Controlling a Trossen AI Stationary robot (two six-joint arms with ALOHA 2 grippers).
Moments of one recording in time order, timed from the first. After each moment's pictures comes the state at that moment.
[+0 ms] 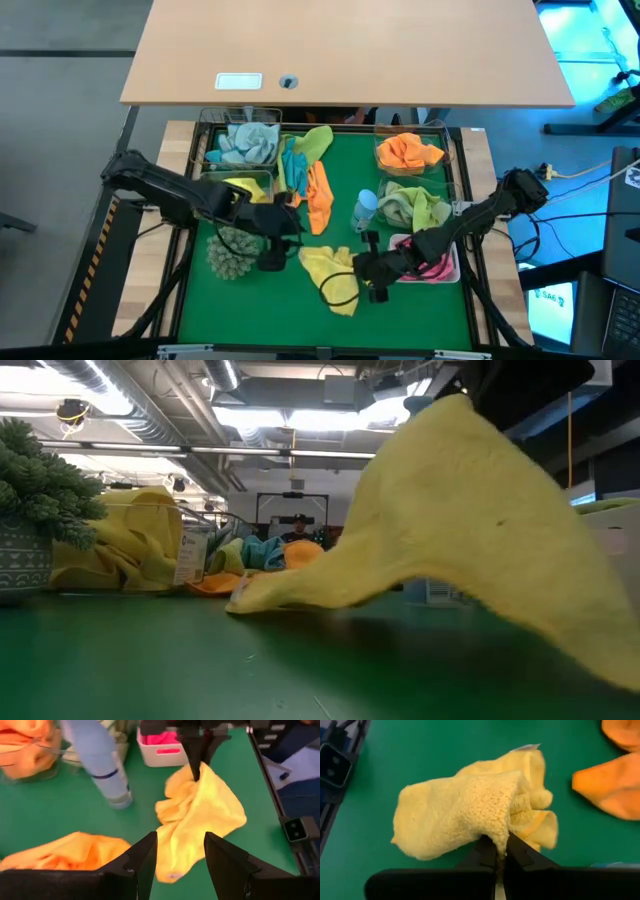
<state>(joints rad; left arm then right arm) -0.30 1.45 1.36 -0.68 -0.19 -0.20 0.53 1.61 1.12 -0.45 0.25 0.30</state>
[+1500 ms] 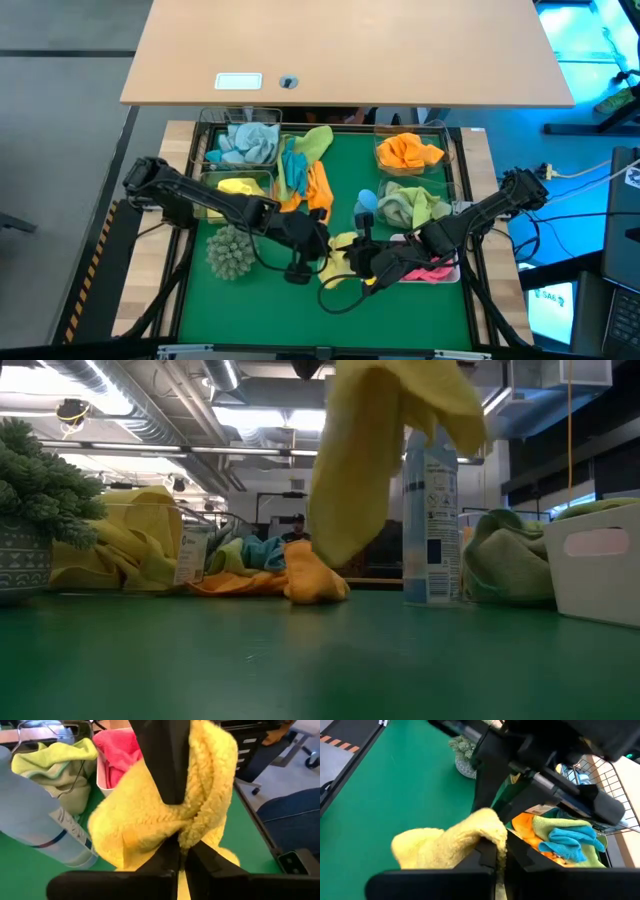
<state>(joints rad) -0.27 1.66 1.36 -0.31 -0.03 -0.07 0.52 1.61 1.49 -0.61 0.51 -0.03</state>
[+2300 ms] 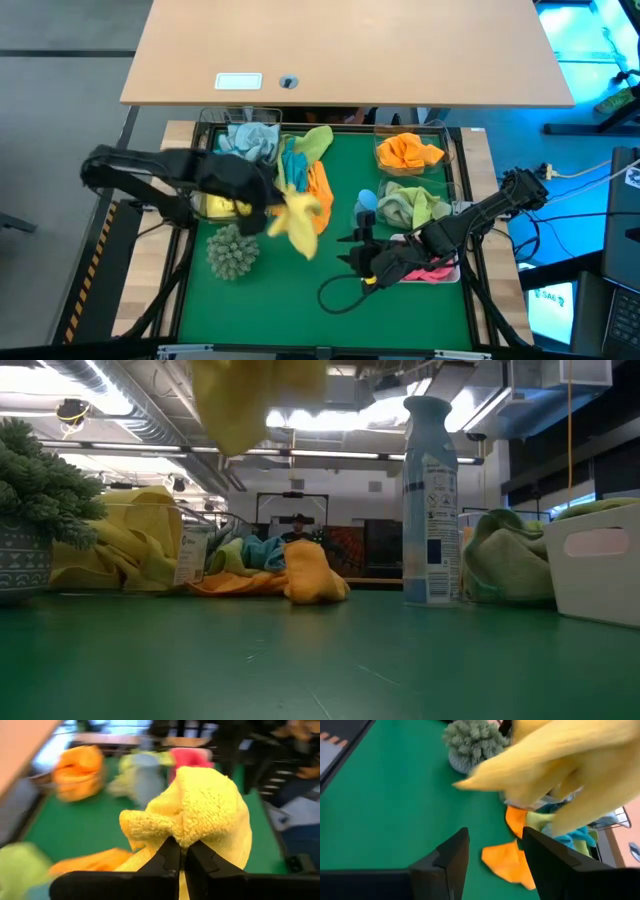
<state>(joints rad) -0.14 1.22 1.36 -0.71 -0.14 -0.16 0.52 1.61 1.49 -0.64 0.55 -0.03</state>
